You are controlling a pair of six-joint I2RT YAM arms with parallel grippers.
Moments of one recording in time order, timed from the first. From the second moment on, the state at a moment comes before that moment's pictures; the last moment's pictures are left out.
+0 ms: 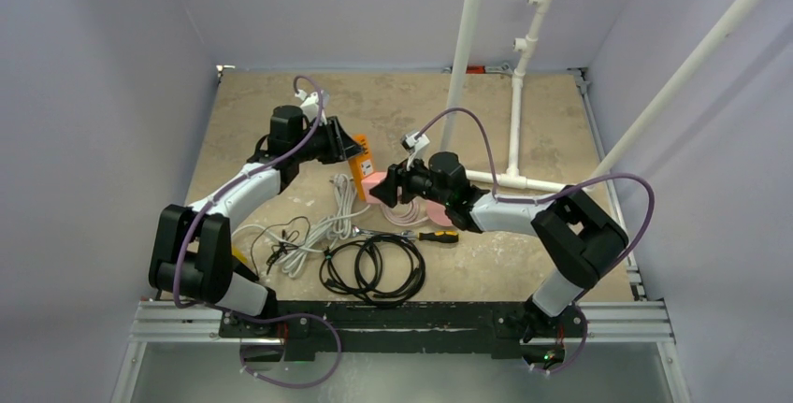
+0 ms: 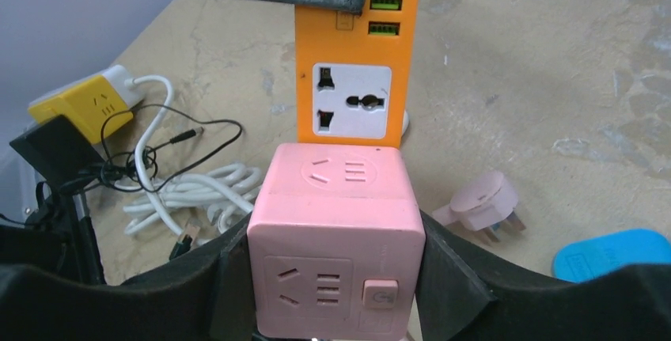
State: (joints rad) left arm -0.24 1.47 0.90 0.09 0.51 -0.51; right arm 0.75 1.64 0.75 0.62 -0.24 0.36
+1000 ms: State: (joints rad) left arm -0.32 1.59 0.91 0.11 0.59 -0.52; right arm 0.75 1.55 0.68 0.63 -0.12 0.46
